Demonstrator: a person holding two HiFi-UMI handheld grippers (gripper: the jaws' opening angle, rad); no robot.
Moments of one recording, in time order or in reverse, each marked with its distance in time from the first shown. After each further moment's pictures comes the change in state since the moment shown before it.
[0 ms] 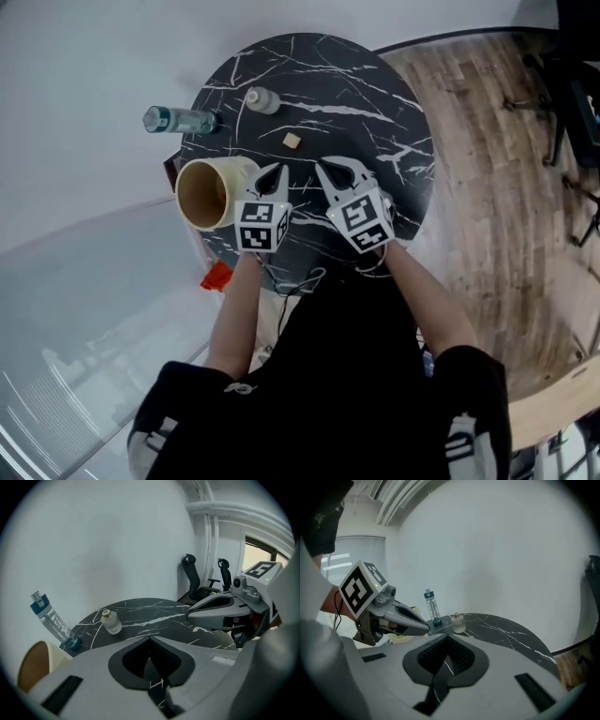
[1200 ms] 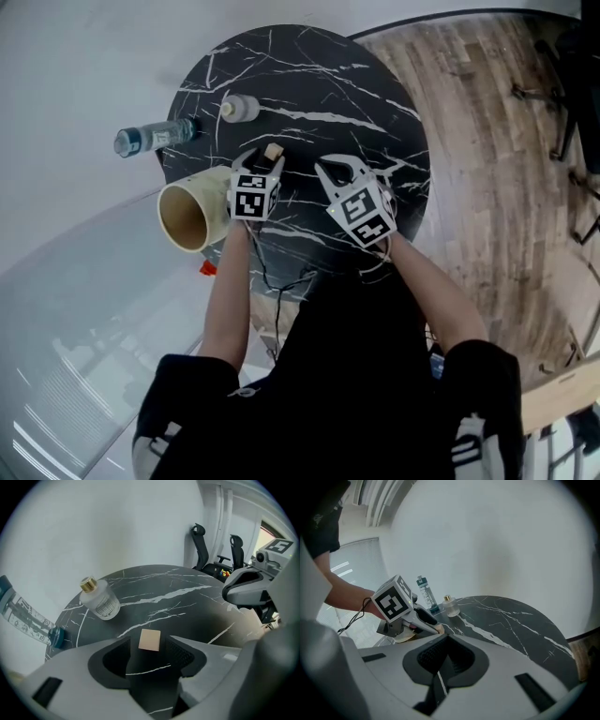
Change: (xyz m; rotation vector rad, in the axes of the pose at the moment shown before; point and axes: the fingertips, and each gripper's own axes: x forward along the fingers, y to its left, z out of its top) left arm 0.124 0.041 -0.051 0.026 0.310 0.004; right arm 0.038 -0.060 -0.055 0.080 0.140 0.116
